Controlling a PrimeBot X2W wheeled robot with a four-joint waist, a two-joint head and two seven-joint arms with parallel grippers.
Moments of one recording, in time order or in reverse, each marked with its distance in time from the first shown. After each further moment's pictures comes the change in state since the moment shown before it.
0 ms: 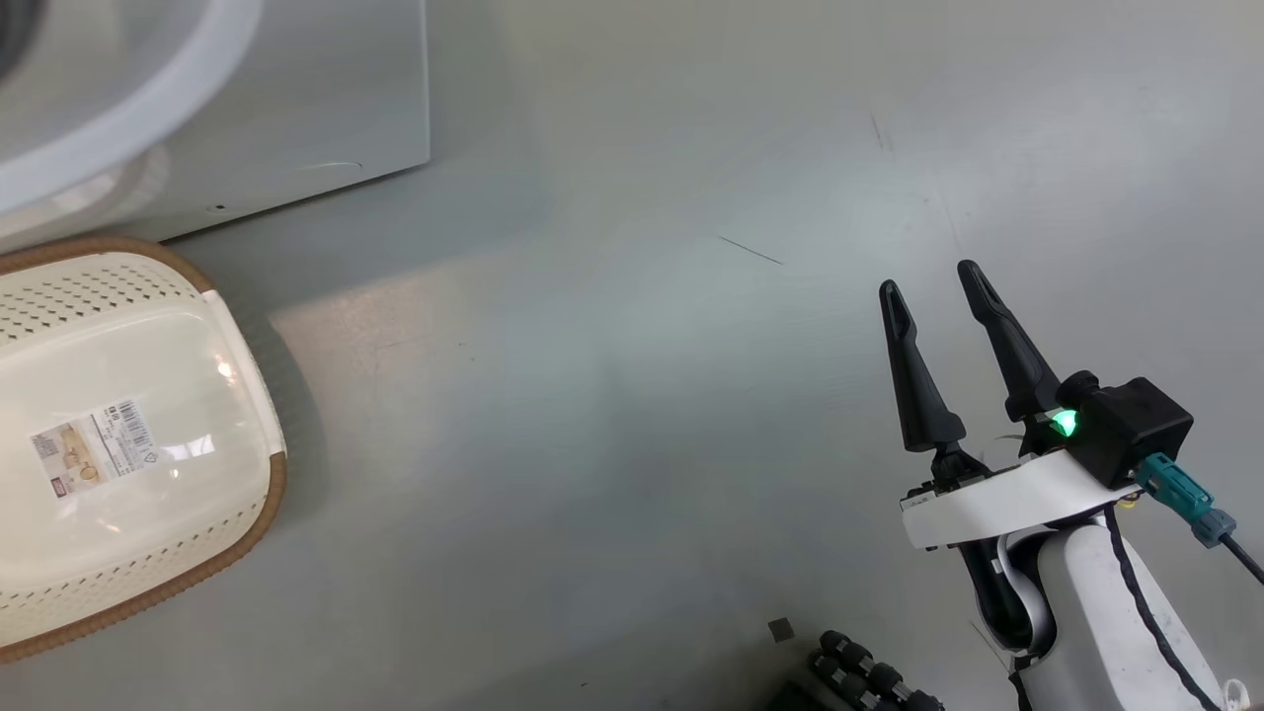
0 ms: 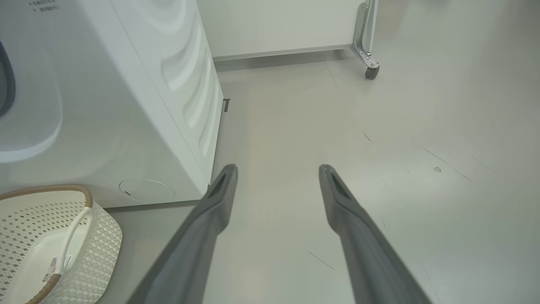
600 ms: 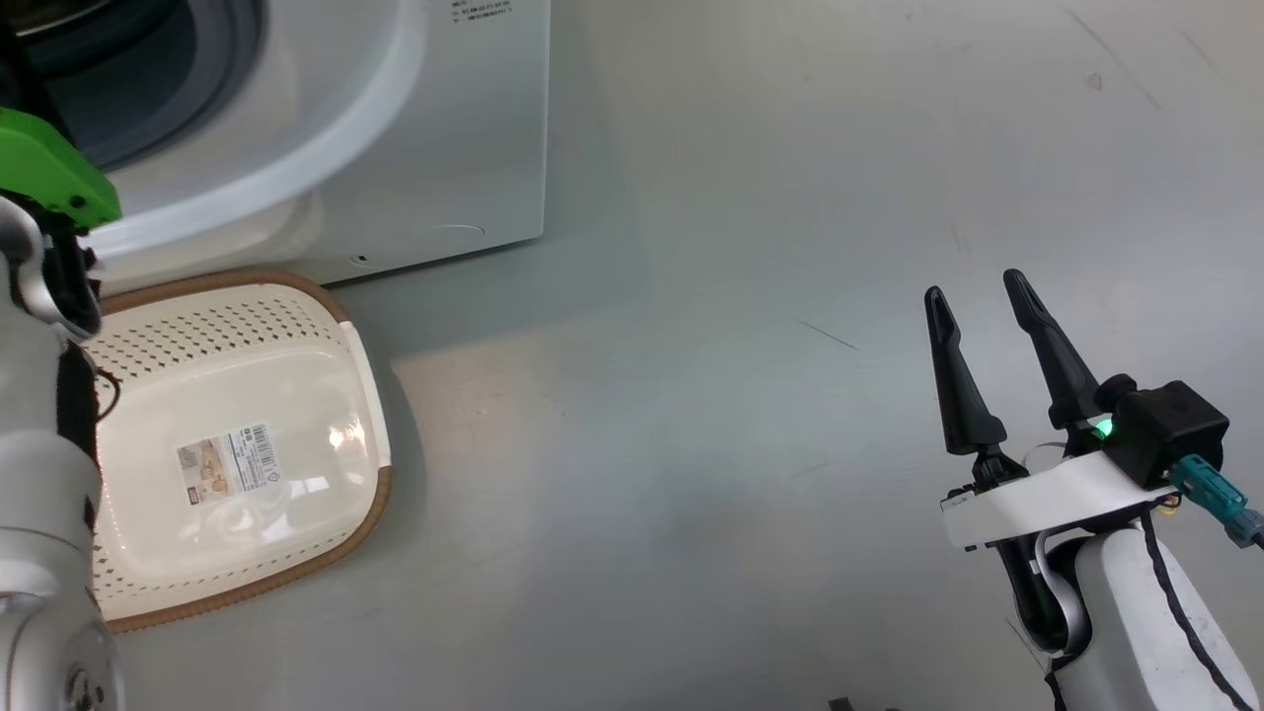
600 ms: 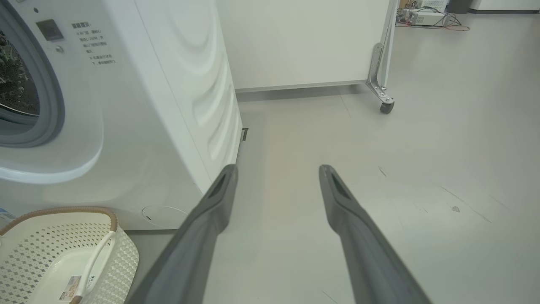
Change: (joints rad) left arm 0.196 -0.136 -0.017 0.104 -0.027 -0.061 -0.159; right arm 0.005 -0.040 -0.043 0.032 -0.003 0.000 0.000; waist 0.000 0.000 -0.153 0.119
